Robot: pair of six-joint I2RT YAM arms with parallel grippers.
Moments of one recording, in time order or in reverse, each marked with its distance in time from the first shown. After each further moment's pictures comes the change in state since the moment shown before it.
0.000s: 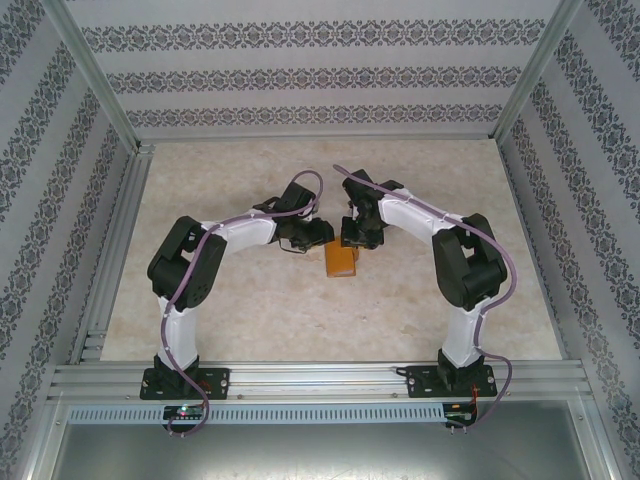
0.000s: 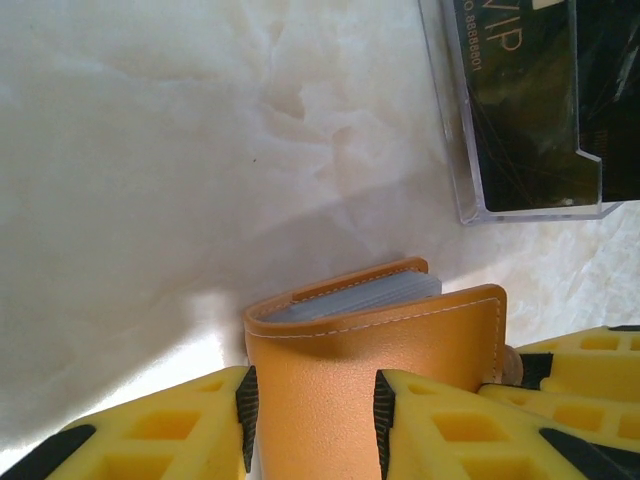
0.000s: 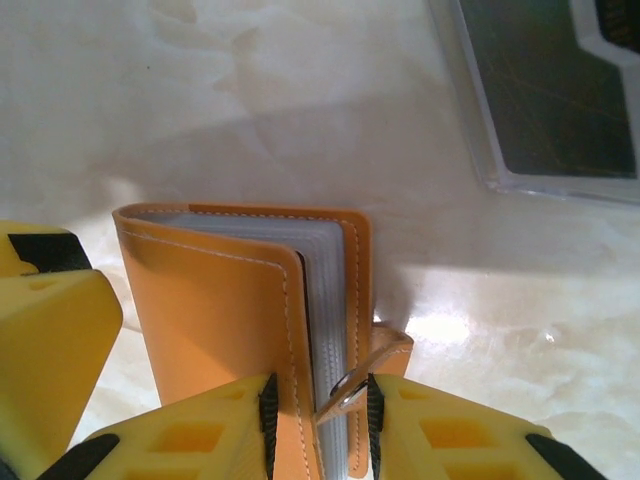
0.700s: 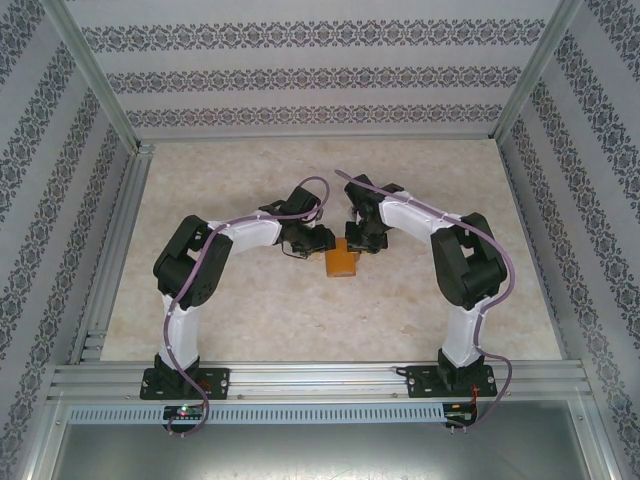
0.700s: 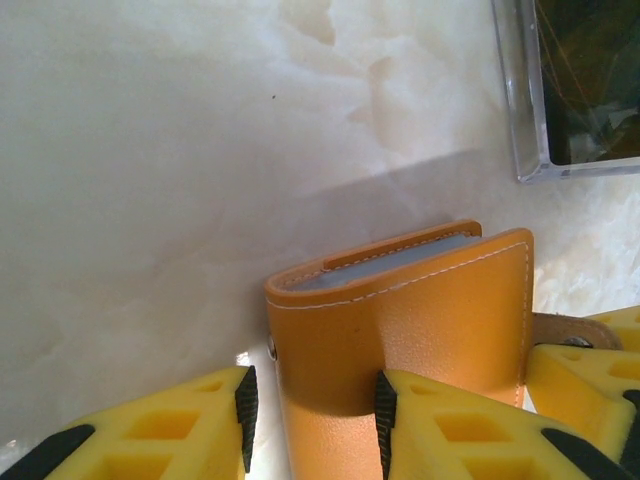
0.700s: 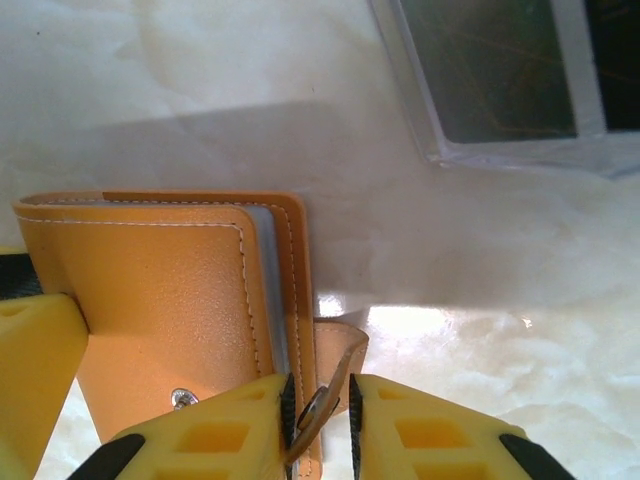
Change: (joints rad) left arm -0.025 0.037 0.018 -0.059 -0.014 0.043; right arm -0.008 -0.001 -0.042 -0.005 0.033 -0.001
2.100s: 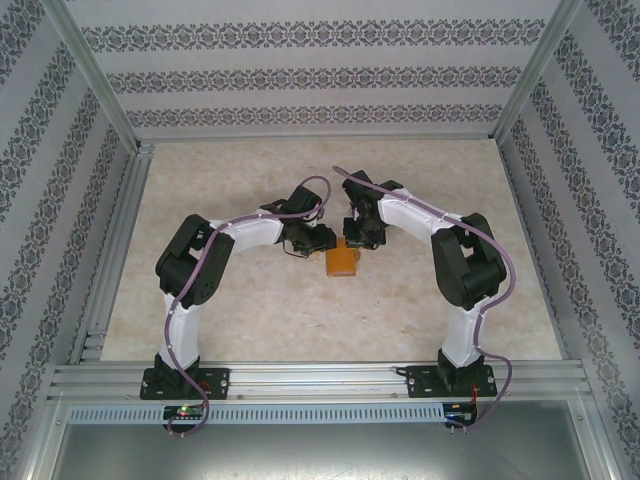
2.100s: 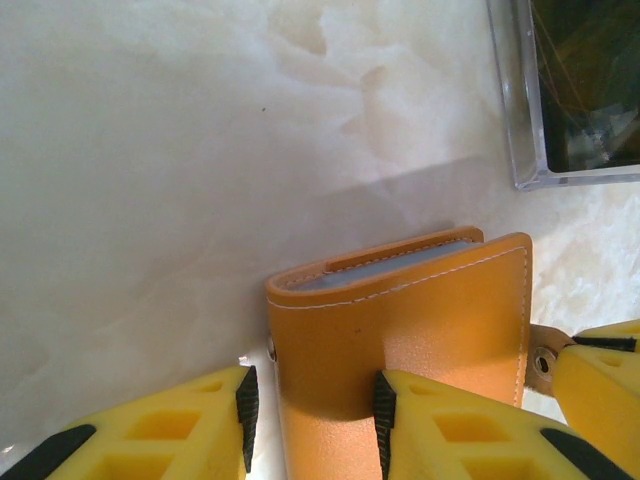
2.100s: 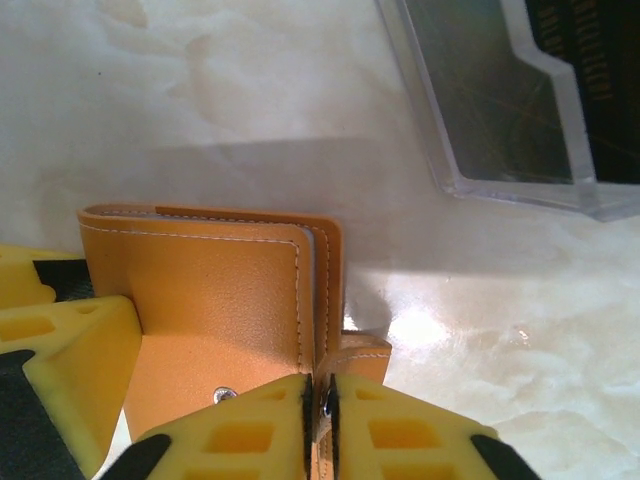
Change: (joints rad) left arm -0.001 0.015 0.021 -0.009 0.003 0.003; right arm 0.010 0.005 0.040 -0.011 0.016 -0.004
